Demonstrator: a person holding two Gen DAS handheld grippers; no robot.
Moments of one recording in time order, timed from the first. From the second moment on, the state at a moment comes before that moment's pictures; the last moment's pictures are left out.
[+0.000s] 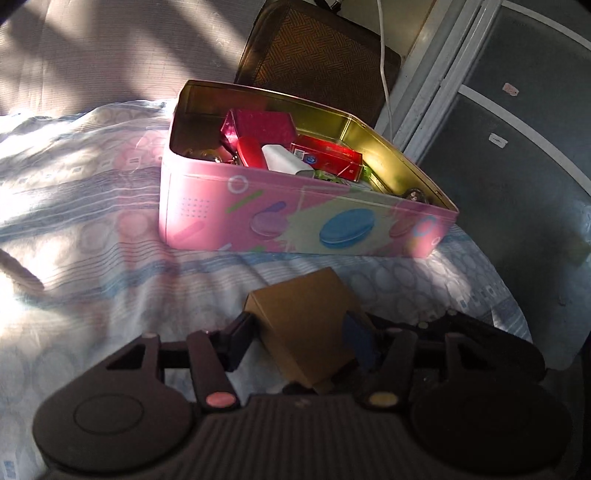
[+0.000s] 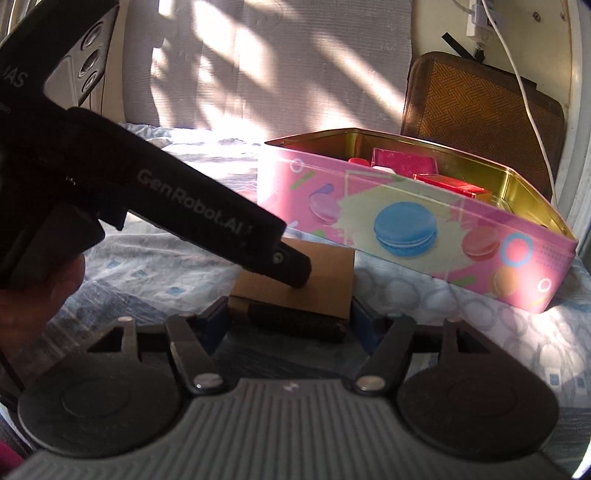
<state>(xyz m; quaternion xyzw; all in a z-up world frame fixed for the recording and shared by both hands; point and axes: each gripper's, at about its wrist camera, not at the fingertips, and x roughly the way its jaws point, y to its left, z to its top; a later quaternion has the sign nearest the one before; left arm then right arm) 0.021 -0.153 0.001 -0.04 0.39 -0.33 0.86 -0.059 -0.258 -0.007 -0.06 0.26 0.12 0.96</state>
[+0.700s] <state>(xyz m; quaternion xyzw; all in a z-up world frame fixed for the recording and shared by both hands) 0.153 -0.227 0.062 -0.01 0.28 -0.25 0.93 0.071 -0.331 0.046 0.04 0.19 0.01 0.98</state>
